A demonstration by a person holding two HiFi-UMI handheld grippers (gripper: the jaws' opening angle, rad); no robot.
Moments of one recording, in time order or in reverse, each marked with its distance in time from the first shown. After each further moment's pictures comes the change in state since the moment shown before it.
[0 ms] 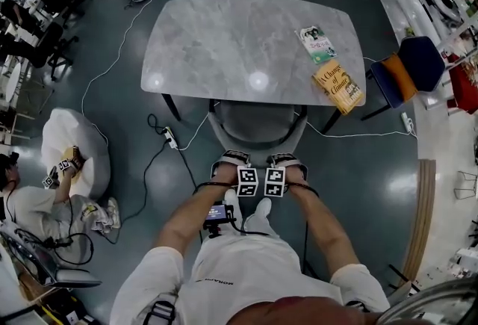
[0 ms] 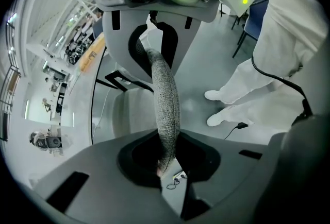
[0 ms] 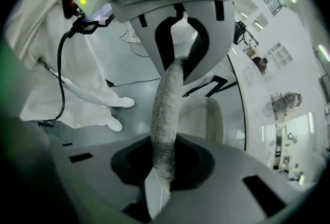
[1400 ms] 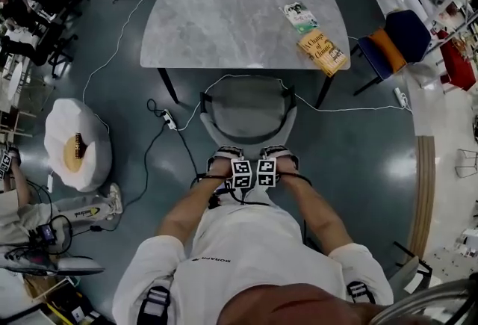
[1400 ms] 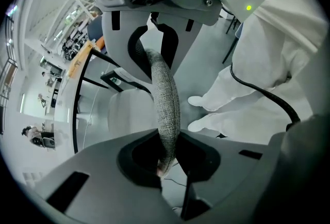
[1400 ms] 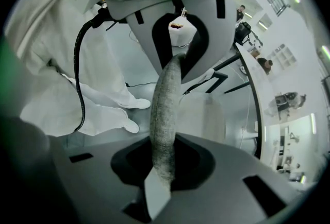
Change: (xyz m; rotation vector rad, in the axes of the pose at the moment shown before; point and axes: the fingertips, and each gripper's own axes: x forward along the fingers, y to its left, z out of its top) left arm -0.042 -0.139 0.043 -0.041 0.012 -0.042; right arm -0.037 0.141 0.018 -0.013 0.009 0.021
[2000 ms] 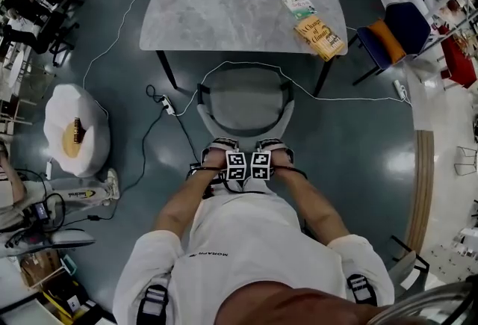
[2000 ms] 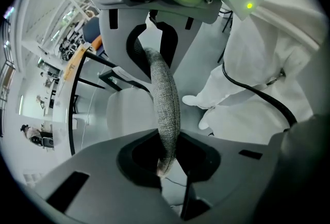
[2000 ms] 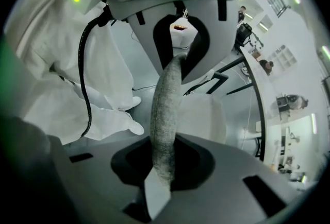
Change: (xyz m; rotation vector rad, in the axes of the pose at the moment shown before) left arm -0.010 -0.060 0.013 0.015 0.012 -0.024; right arm -0.012 0.060 0.012 0.003 -0.010 0.011
